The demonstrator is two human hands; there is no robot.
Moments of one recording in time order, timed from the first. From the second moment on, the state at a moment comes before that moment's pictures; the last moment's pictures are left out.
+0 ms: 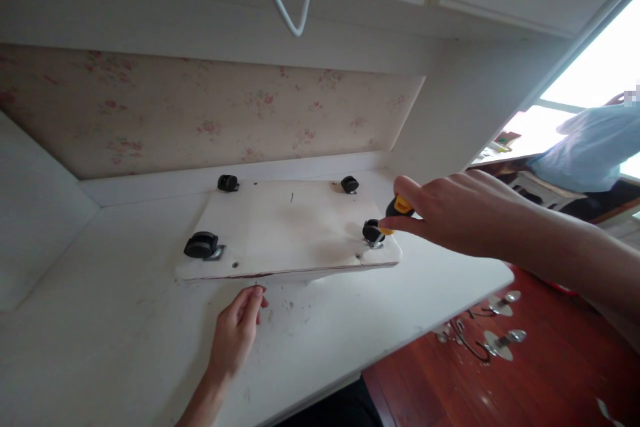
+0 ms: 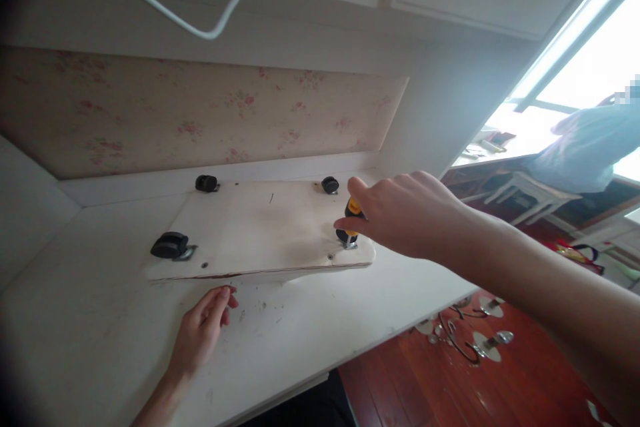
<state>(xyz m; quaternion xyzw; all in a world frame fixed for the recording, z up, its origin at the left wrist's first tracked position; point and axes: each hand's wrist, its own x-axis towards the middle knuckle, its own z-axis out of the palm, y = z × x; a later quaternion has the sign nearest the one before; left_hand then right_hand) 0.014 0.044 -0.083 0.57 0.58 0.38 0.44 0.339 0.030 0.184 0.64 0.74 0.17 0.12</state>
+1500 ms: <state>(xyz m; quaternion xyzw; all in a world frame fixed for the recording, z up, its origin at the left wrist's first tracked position) 0.011 0.044 -0.084 0.60 0.57 0.35 0.44 0.337 0.031 0.192 0.64 0.74 0.13 0.16</state>
